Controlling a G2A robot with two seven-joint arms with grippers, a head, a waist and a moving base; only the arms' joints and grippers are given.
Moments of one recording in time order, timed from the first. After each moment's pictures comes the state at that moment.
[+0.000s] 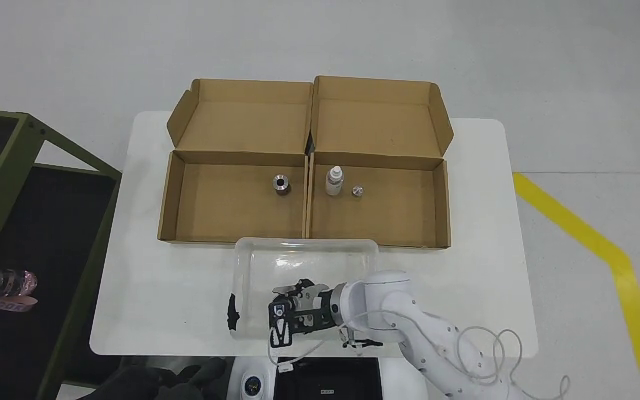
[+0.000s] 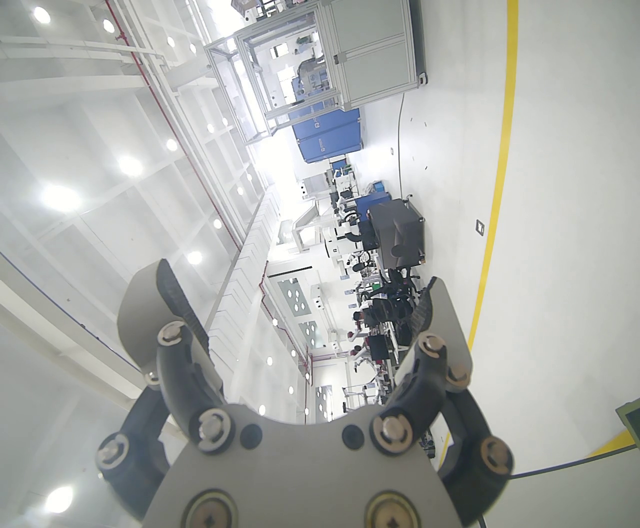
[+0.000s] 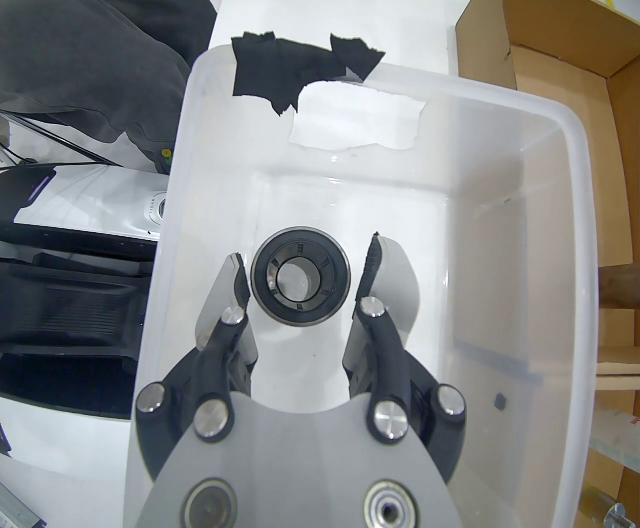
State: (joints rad) left arm -0.33 -0.16 -0.45 -1.44 1.96 -0.37 0.19; right arm -1.19 -1.29 0.78 -1.85 -1.45 -0.86 0.68
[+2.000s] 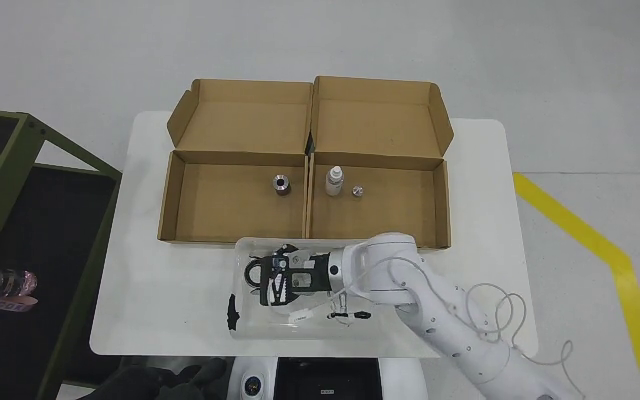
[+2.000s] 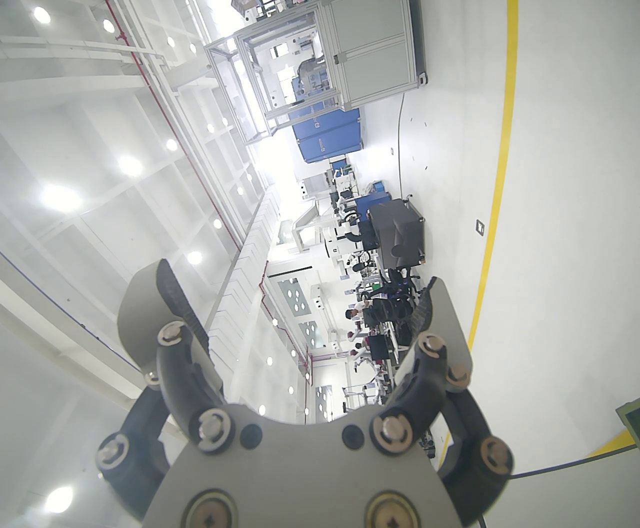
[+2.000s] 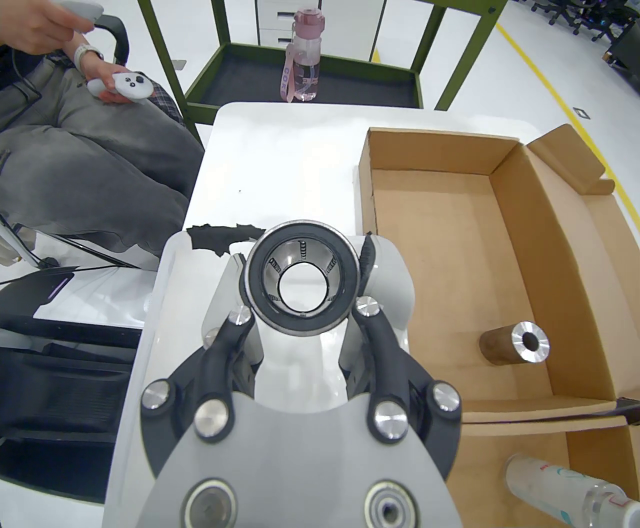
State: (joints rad) left arm -0.33 -0.16 -0.45 -1.44 1.96 -0.37 0.19; right arm -1.00 -1.31 0.79 -1.80 -1.16 -0.78 0.54
